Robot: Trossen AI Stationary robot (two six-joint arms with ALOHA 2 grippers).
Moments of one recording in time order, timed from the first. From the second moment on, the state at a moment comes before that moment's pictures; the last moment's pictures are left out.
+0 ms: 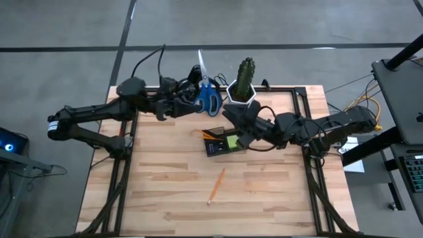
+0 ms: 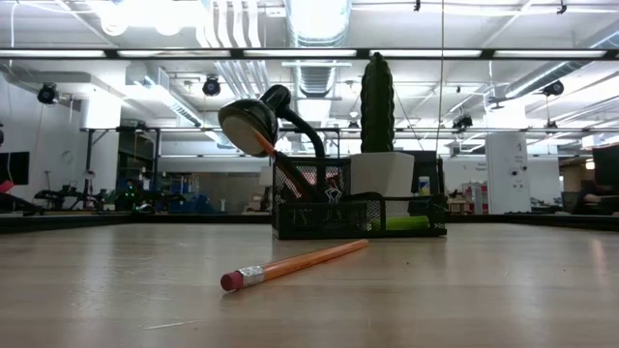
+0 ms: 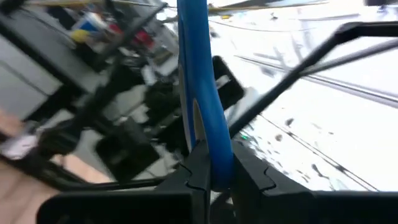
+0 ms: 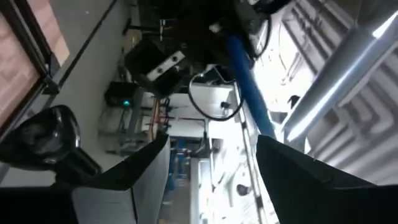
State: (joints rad) left arm 0.18 1.13 1.15 0.28 0.39 -0.96; right arm 0.26 1.40 1.35 0.16 0.73 -1.66
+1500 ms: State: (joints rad) left arm 0.19 1.32 1.15 0.54 0.46 -1.23; right arm 0.19 1.42 1.35 0.29 0.55 -1.91
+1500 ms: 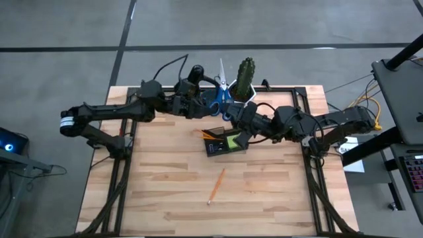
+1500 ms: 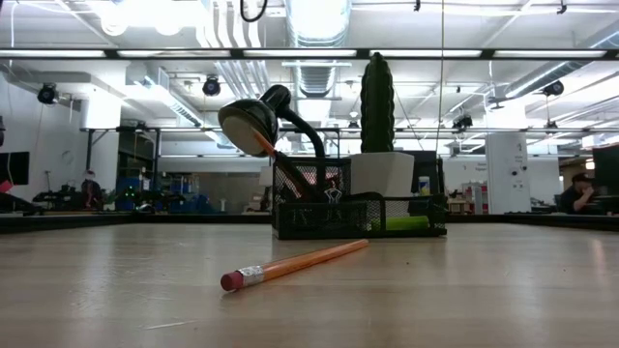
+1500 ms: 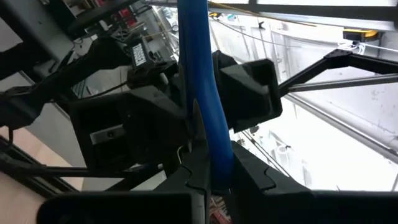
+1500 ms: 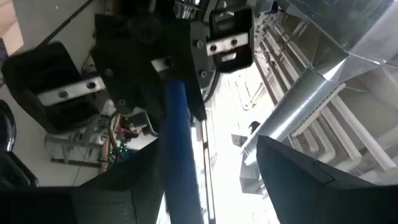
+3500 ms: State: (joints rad) left arm 0.24 1.28 1.15 0.55 0.47 -0.73; right arm 0.15 1.43 1.35 0.39 0.80 -1.27
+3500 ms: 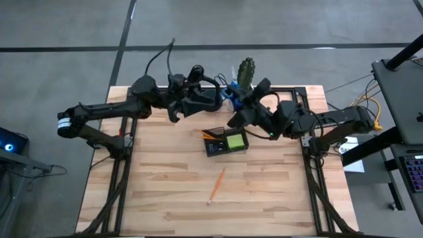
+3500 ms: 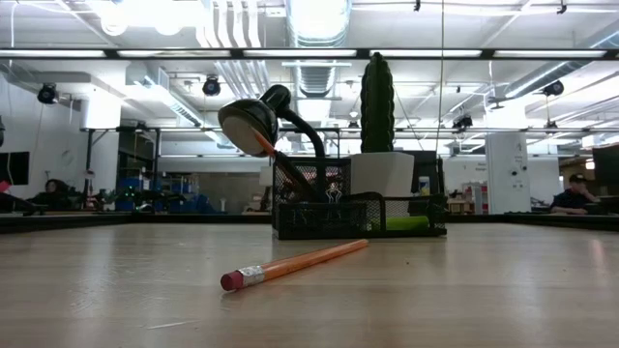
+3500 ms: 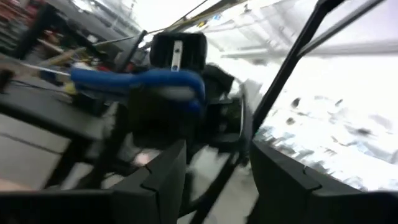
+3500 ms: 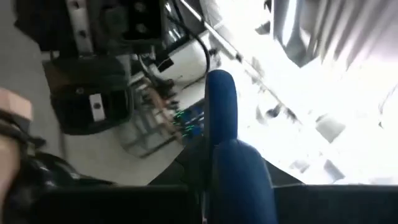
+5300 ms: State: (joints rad) left arm 0.28 0.96 1.15 -0.29 0.23 -0.19; right arm 0.02 1.75 1.35 -0.32 0.59 0.32
